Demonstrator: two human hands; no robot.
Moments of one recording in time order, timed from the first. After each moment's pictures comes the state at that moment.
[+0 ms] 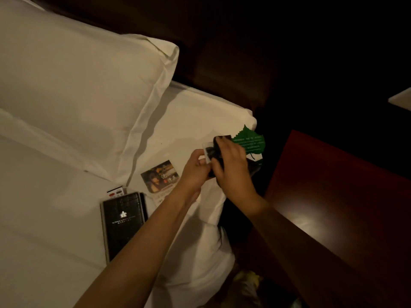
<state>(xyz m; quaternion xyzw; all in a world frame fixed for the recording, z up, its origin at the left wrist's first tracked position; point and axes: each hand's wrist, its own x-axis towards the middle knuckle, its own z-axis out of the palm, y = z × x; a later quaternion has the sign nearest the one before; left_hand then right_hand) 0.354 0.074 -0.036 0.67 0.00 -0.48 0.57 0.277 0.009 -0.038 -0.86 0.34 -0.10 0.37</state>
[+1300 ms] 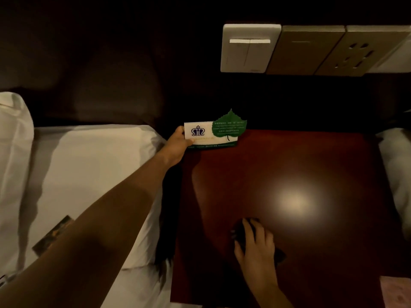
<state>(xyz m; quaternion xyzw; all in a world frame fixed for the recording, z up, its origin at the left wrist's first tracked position) 0.250 -0.178 -0.156 0.70 -0.22 -0.53 0.42 -0.022 0.001 -0.143 -0.73 0.61 0.07 0.29</state>
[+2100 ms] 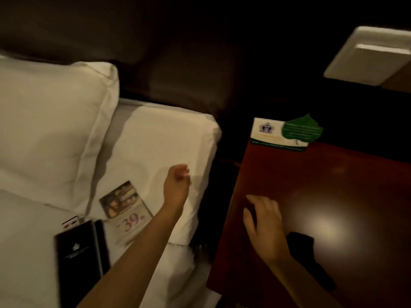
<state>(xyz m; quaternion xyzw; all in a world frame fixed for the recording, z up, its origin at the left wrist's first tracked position) 0.289 0.015 -0.115 0.83 -0.06 -0.30 0.47 0.081 -0.034 -0.112 -0.81 0.46 -0.07 0.36</state>
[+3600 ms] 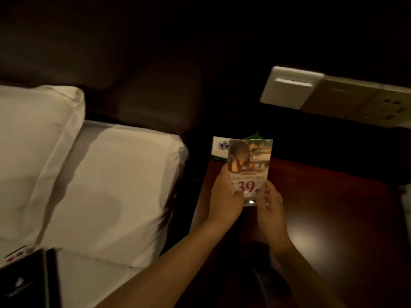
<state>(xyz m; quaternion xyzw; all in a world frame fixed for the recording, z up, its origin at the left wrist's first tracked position) 0.137 -0.084 -0.060 0.72 -0.31 -0.39 0.48 0.030 -0.117 -0.099 -0.59 0.58 -0.24 0.50</state>
